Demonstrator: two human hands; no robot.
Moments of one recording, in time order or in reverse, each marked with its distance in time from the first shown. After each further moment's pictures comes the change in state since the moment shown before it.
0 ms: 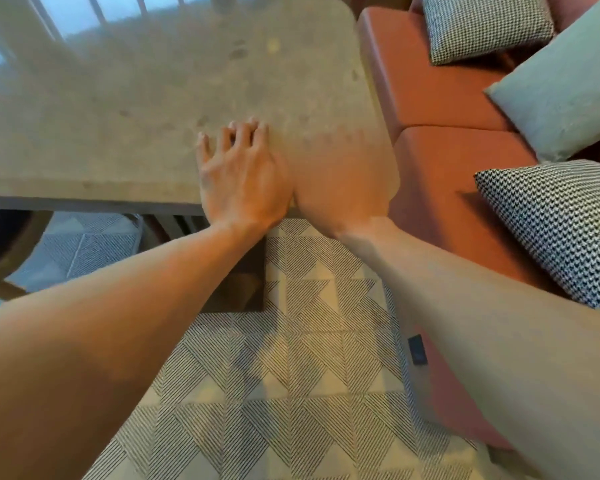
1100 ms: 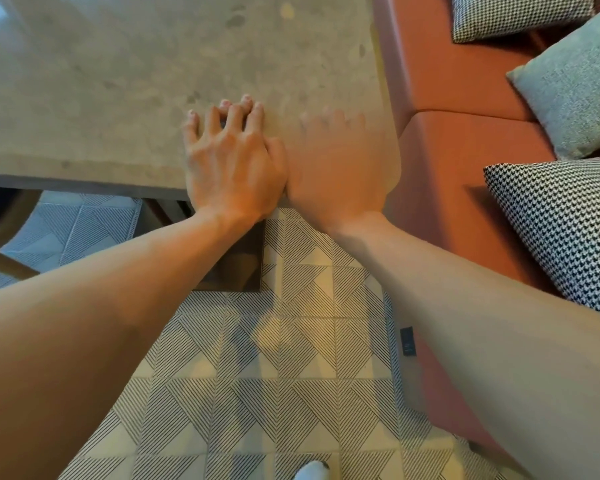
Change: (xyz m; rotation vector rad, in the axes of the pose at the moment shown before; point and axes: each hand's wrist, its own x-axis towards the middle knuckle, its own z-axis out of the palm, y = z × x) left_hand 0.003 0.008 -0.003 0.009 -0.032 -0.010; right_hand 0.006 0.005 0.001 0.003 -0.028 -0.015
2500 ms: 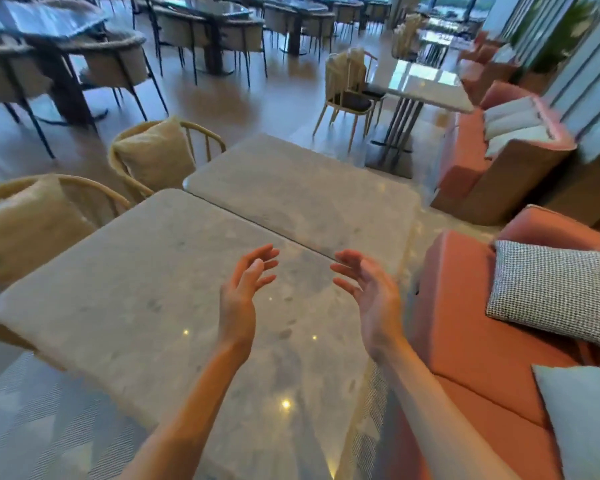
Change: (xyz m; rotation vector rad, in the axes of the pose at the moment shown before) left_hand 0.246 0.017 -0.267 -1.468 0.449 -0.588; right_hand 0.334 0.044 -0.239 1.871 -0.348 0.246
